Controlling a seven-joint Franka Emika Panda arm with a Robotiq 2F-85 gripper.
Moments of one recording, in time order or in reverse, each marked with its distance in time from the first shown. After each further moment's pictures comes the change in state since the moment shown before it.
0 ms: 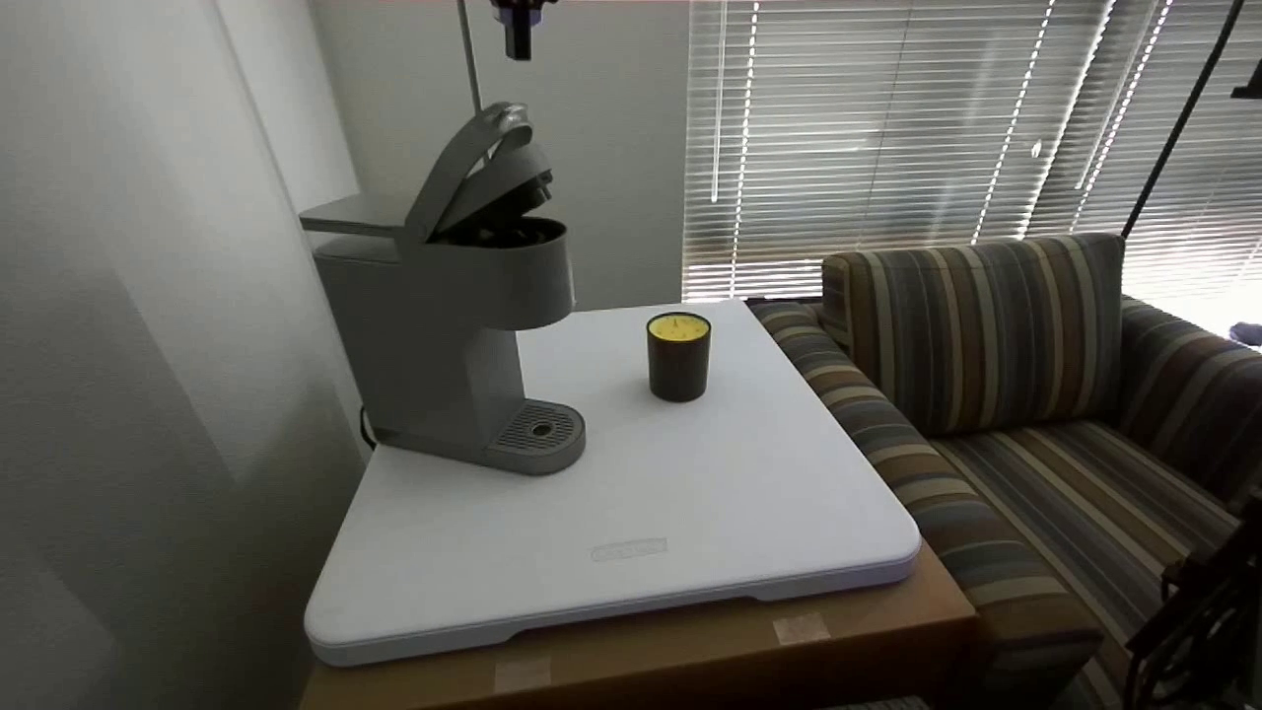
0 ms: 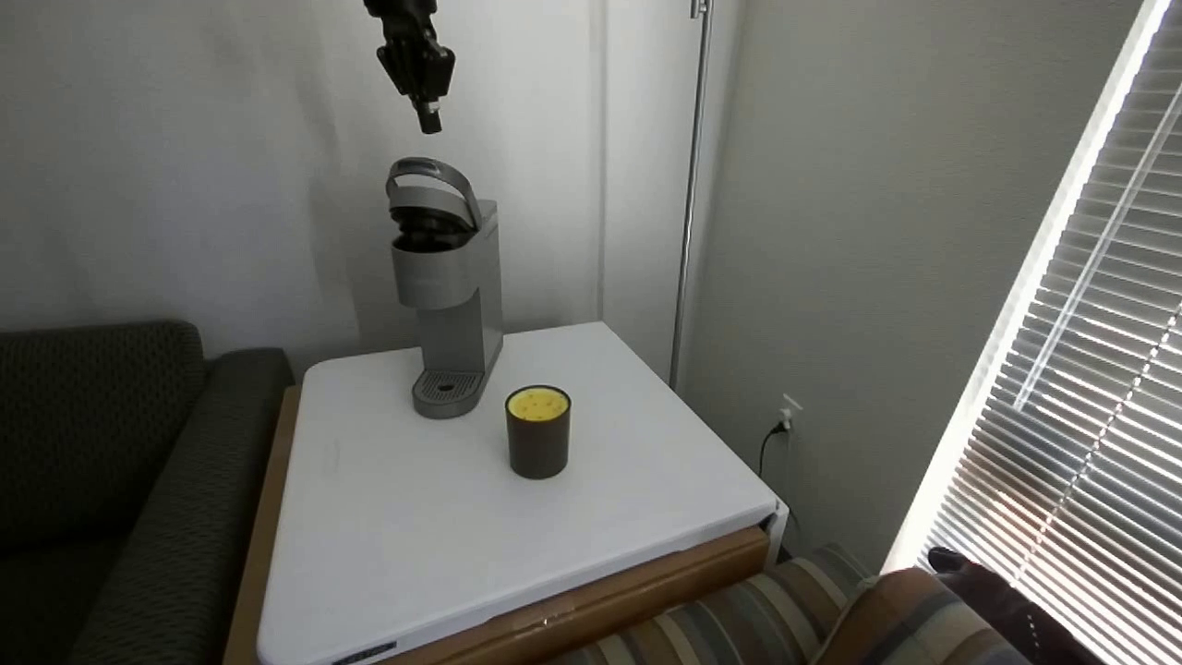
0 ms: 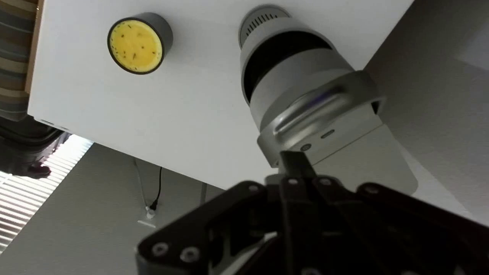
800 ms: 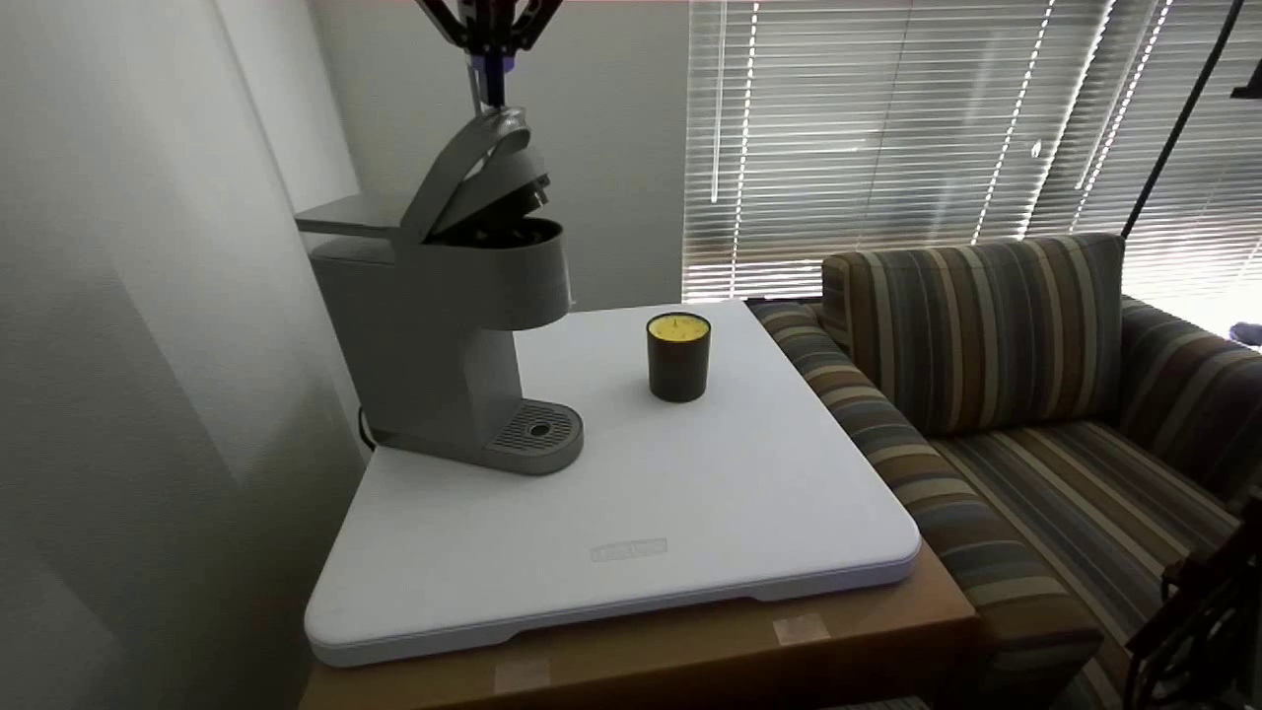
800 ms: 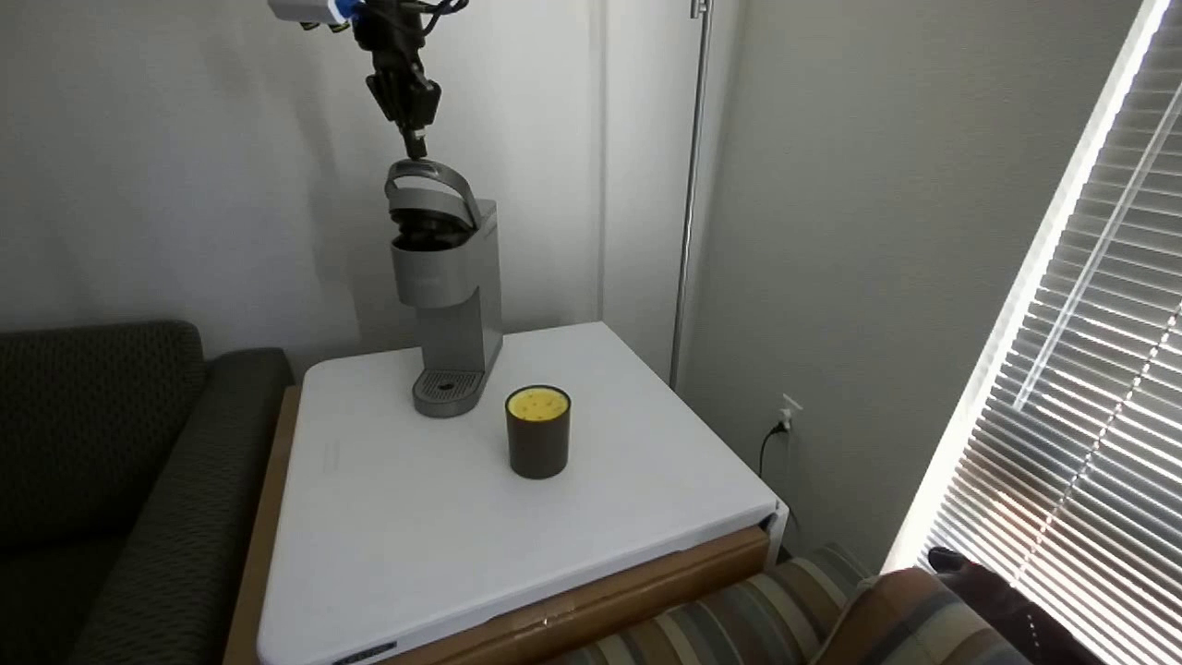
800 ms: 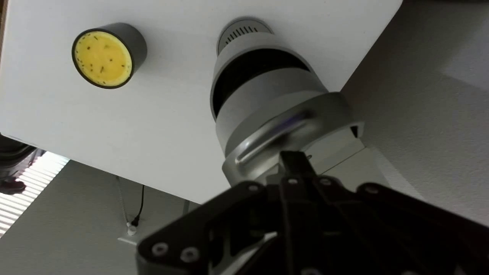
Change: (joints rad) arm 0.019 0.049 0.024 0.003 0.010 0.027 0.023
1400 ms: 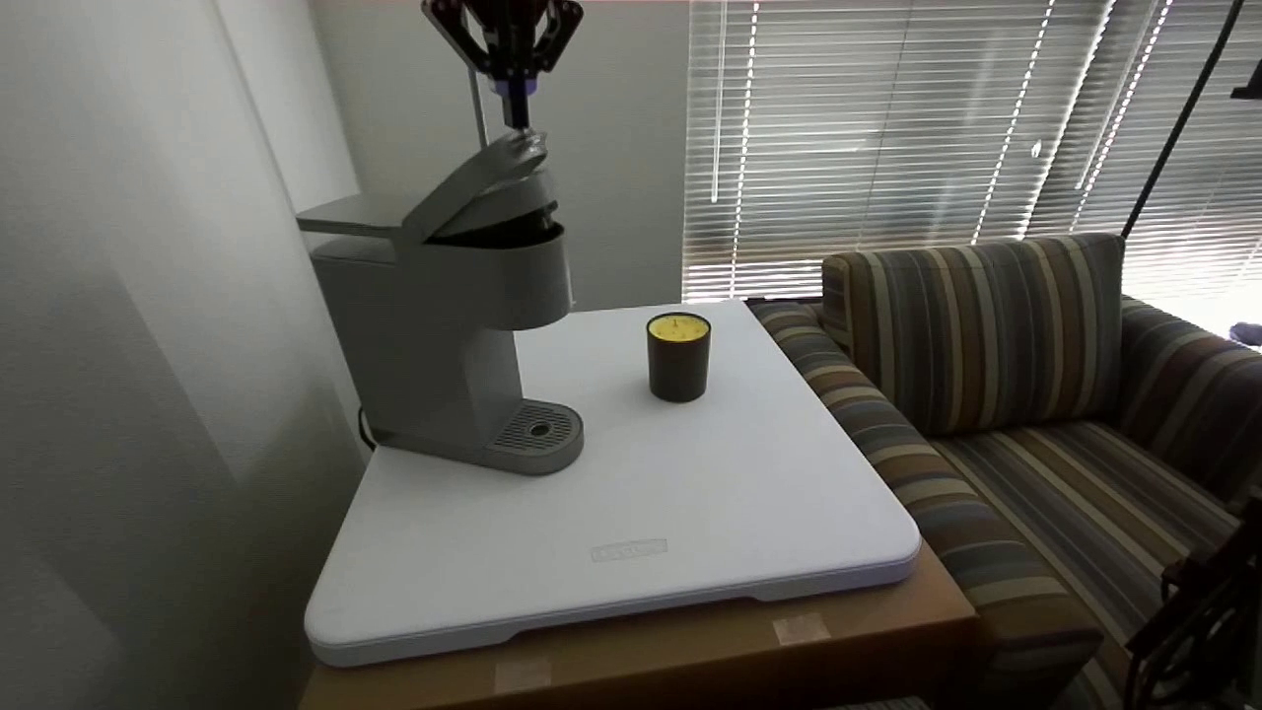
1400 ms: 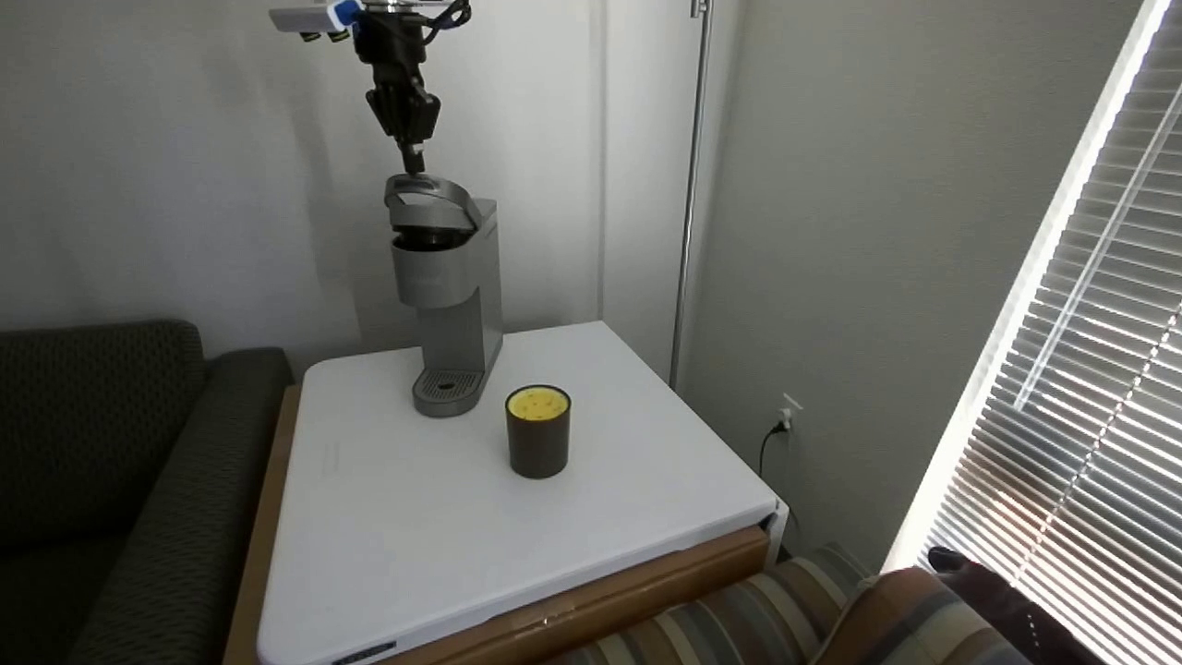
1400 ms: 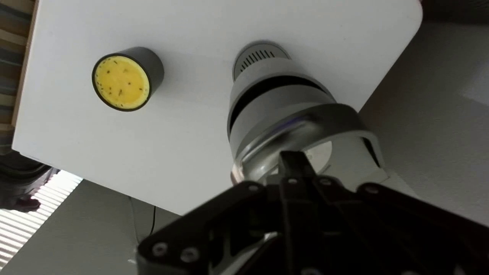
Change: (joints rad) arm -0.001 0.003 -0.007 -0.018 -0.006 -0.057 0.000
